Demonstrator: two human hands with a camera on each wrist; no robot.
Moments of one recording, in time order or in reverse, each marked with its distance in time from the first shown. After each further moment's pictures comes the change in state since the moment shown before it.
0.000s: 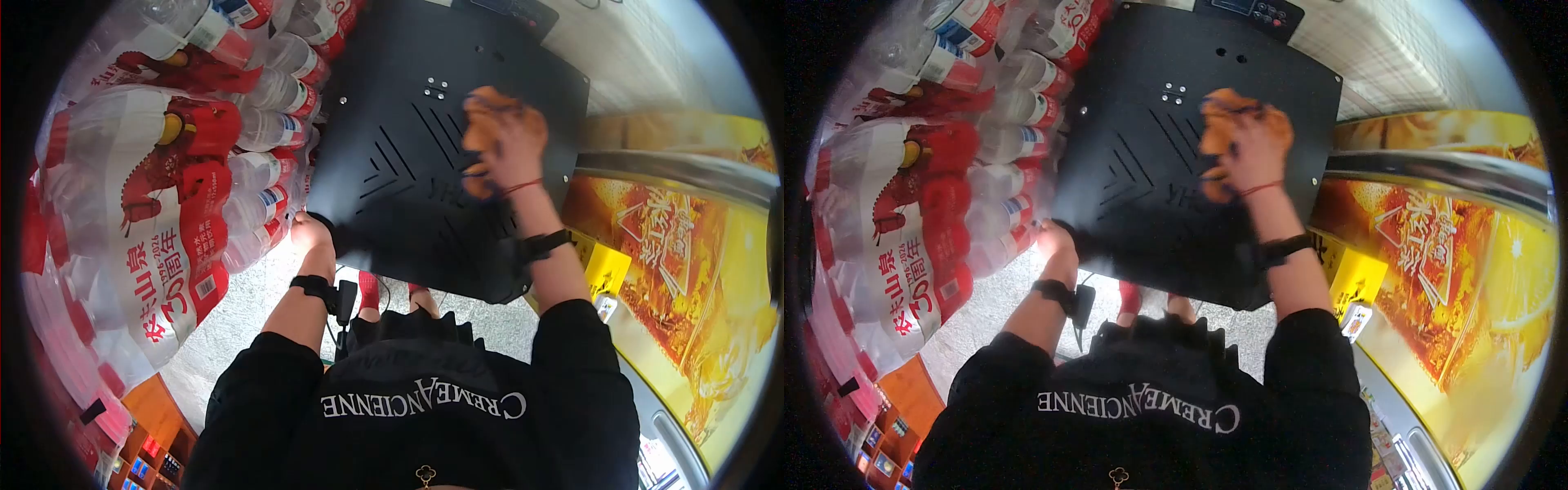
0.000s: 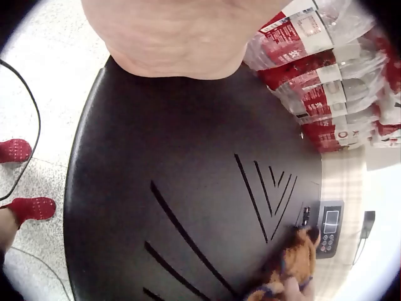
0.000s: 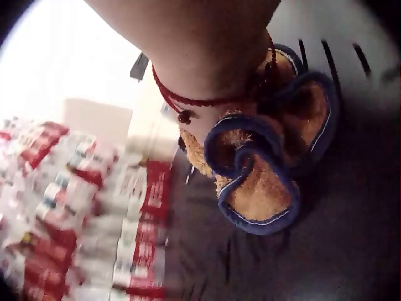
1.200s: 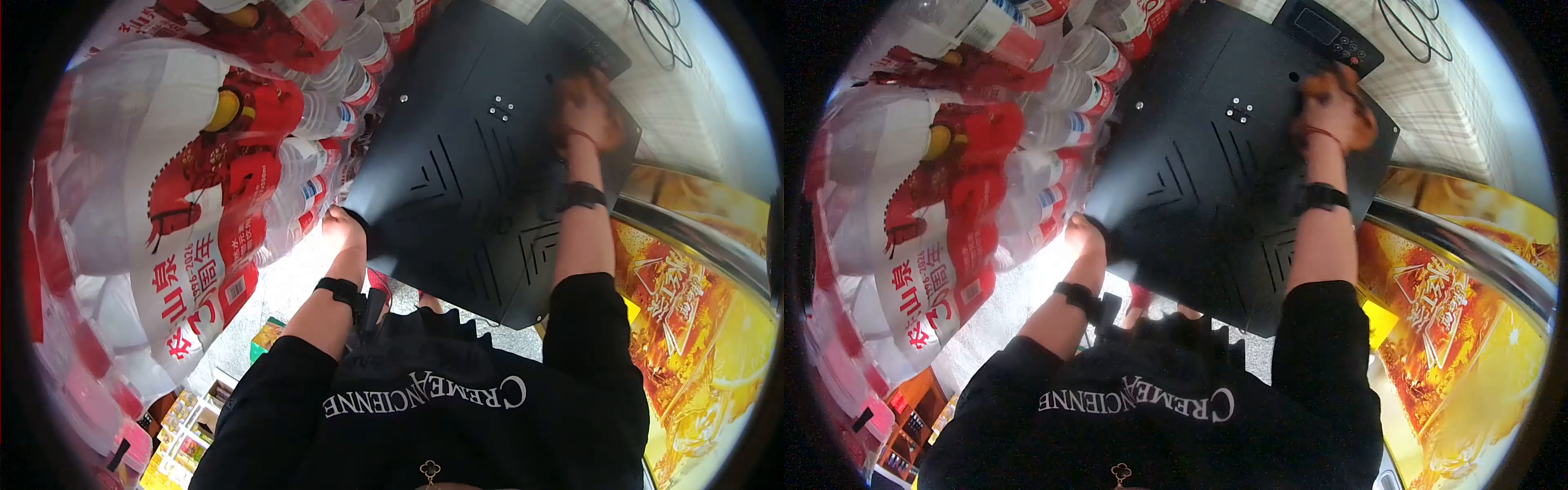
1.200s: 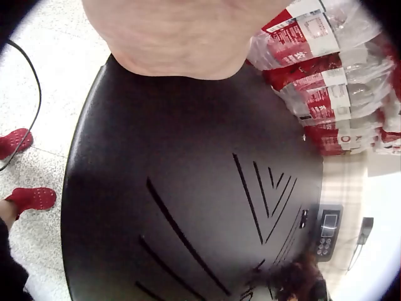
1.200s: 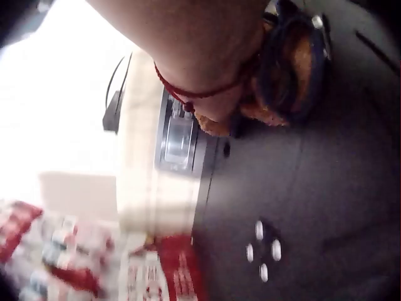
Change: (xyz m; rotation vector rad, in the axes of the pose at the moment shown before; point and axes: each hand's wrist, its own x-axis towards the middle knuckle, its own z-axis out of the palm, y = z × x) left_hand 0.012 -0.010 0.008 0.021 -0.155 0.005; right_hand 0.140 0.073 0.042 -0.154 0.239 0.357
